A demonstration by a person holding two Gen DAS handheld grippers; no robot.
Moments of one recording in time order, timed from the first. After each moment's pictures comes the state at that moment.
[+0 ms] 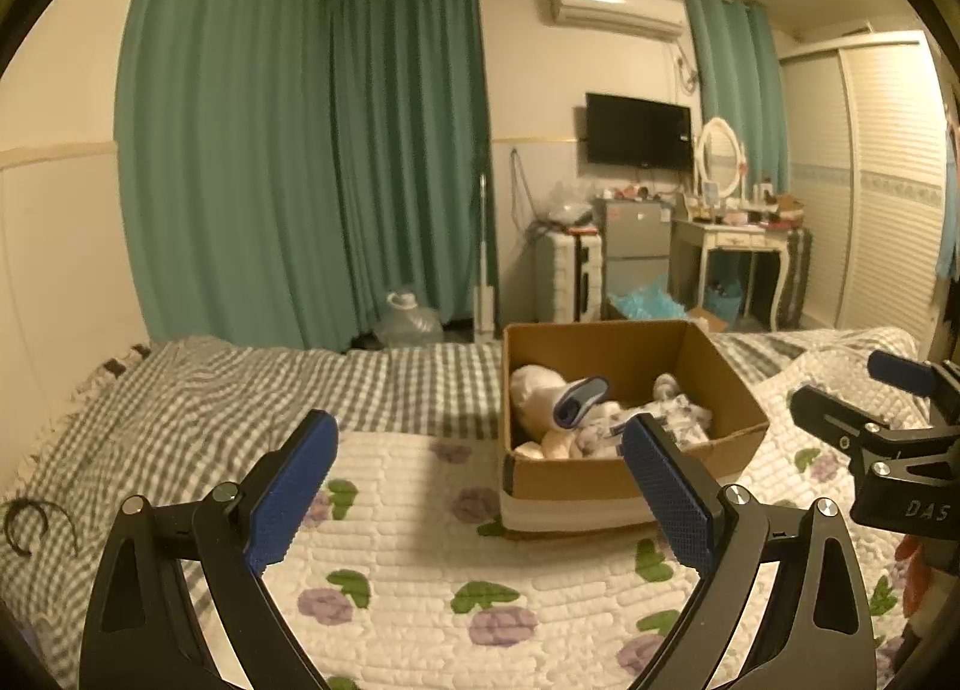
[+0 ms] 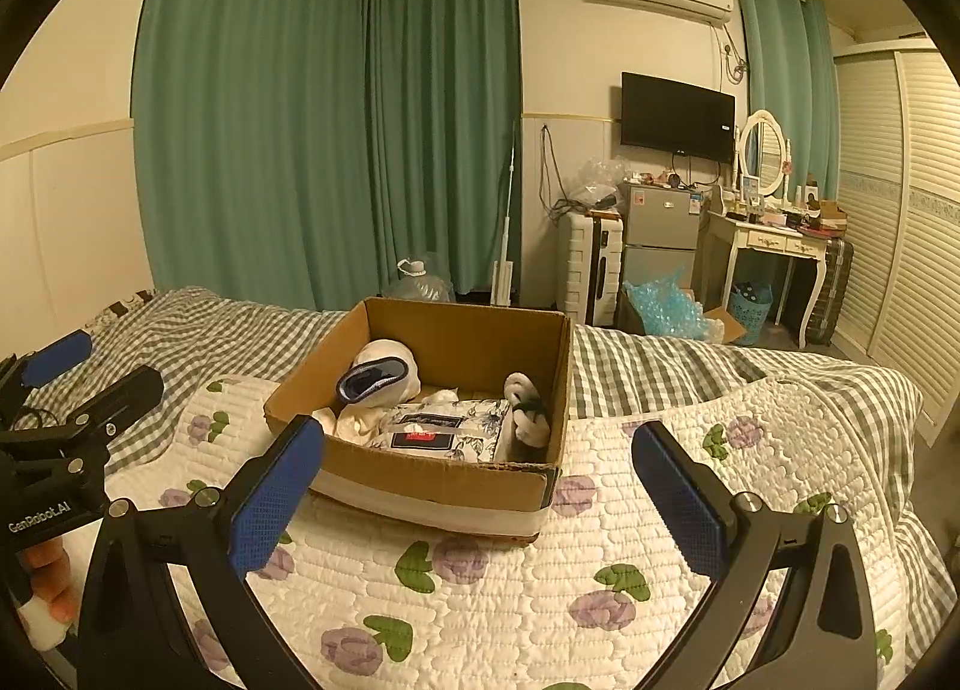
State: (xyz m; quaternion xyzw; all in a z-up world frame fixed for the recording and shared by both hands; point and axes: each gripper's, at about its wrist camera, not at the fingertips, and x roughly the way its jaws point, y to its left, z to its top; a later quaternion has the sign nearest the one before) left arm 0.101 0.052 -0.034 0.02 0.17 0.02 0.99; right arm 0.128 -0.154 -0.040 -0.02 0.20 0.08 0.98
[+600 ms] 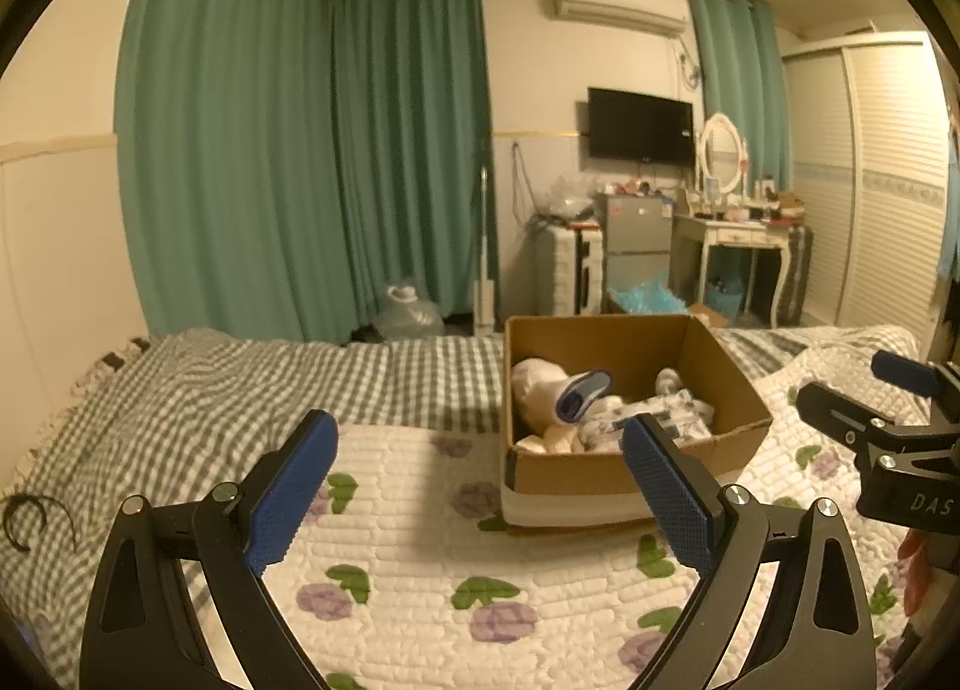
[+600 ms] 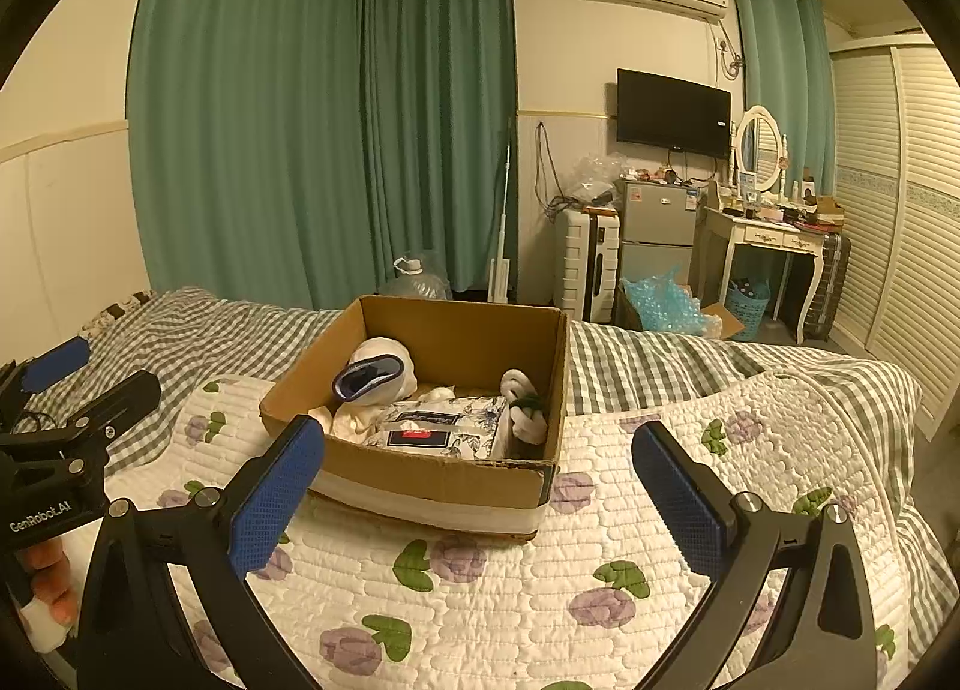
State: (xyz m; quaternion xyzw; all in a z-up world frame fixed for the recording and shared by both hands) left arm 0.102 0.057 -0.038 0.02 0.17 0.02 0.98; right arm 0.129 -0.156 -0.044 -0.01 0.20 0.08 0.98
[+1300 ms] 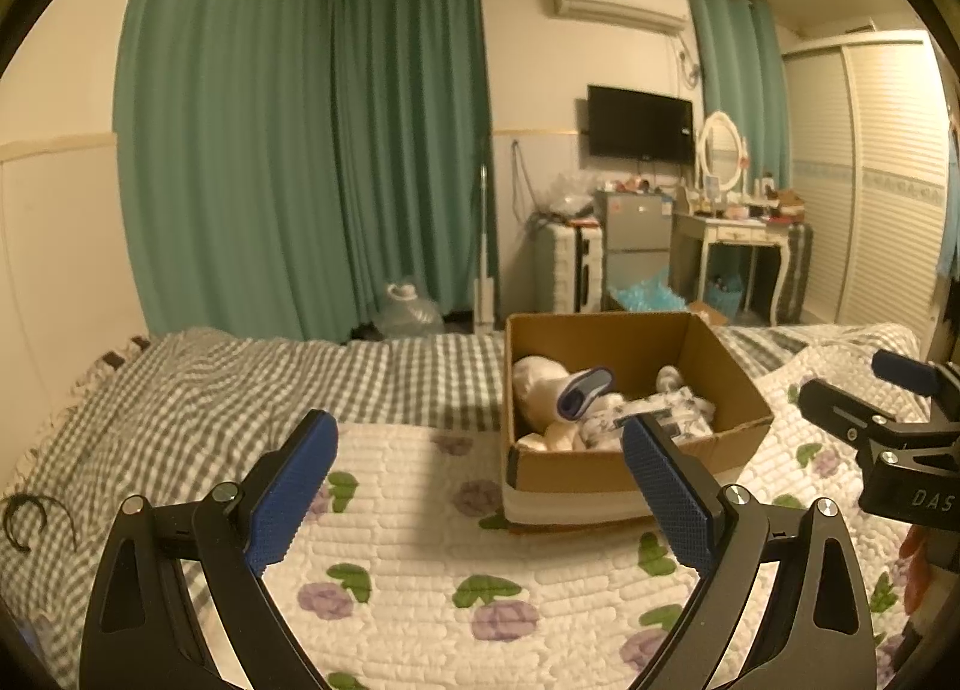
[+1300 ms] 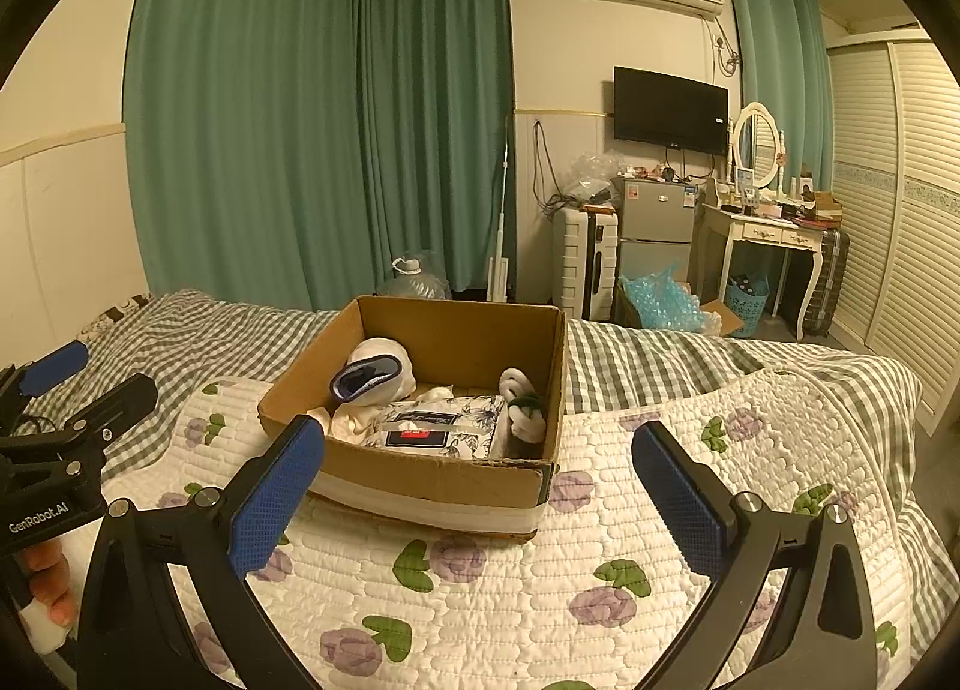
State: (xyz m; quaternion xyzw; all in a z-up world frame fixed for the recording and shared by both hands) left arm 0.103 0.058 -0.040 0.02 0.17 0.02 0.98; right arm 0.129 -0.159 -0.045 -0.01 0.20 0.08 0.98
